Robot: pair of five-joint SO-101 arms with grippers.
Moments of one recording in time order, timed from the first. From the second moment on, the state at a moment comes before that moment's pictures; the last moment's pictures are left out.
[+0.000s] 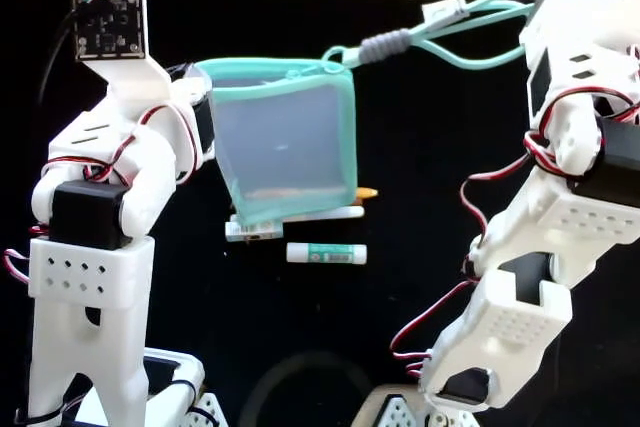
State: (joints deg) left arm -0.3 -35.6 12.3 64.8 13.9; right arm 11.1 17.5 -95.8 100.6 -10.2
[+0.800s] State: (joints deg) left arm -0.4 -35.6 12.3 64.8 13.9; right arm 6.2 17.6 -80.6 100.6 -10.2
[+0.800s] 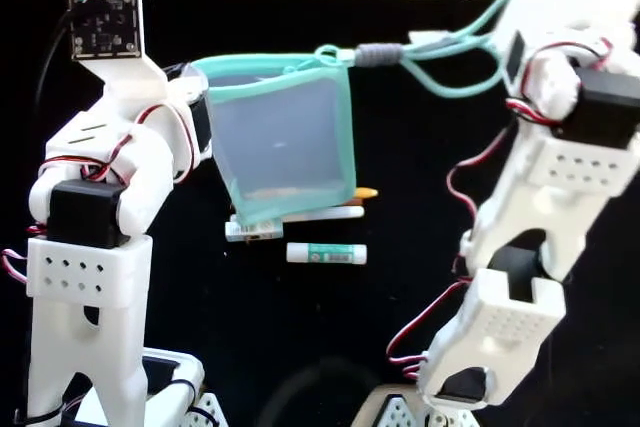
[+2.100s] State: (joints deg) left arm 1.1 -26.9 3.5 54.9 13.8; right arm -1.0 17.6 -61.0 100.6 -7.2
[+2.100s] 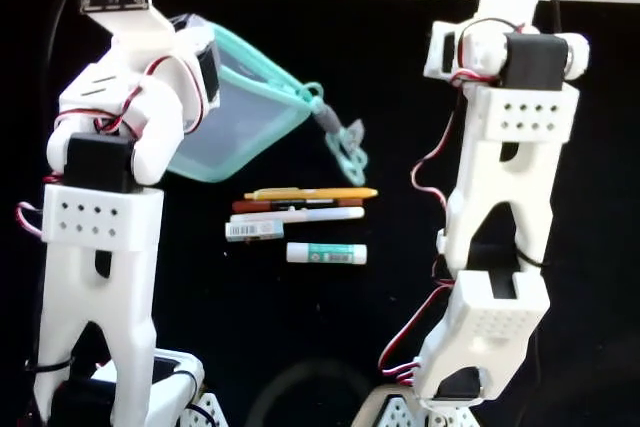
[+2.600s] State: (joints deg) left arm -1.9 -27.6 5.2 61.6 11.8; right arm -1.1 17.6 -60.4 100.6 -7.2
